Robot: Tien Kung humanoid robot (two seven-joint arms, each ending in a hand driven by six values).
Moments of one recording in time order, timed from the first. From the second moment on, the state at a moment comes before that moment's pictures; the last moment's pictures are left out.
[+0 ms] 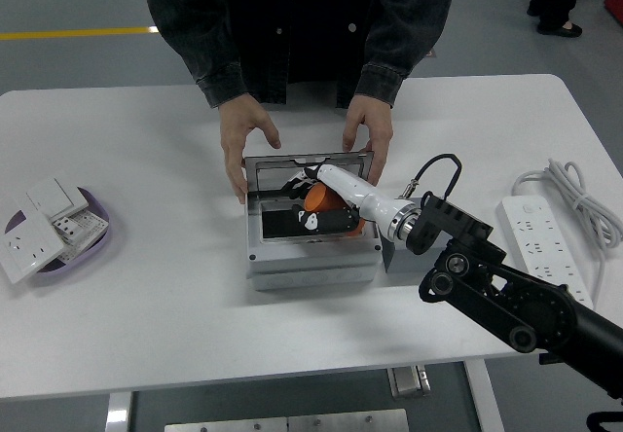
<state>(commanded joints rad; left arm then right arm) 0.01 0.13 -1.45 -0.18 1.20 -0.04 0.23 0.51 -0.23 0.72 1.33 -1.57 0.00 -0.11</state>
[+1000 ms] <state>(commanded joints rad) 0.01 0.13 -1.45 -0.18 1.20 -0.04 0.23 0.56 -0.42 0.80 1.52 -1.20 -0.04 -0.05</state>
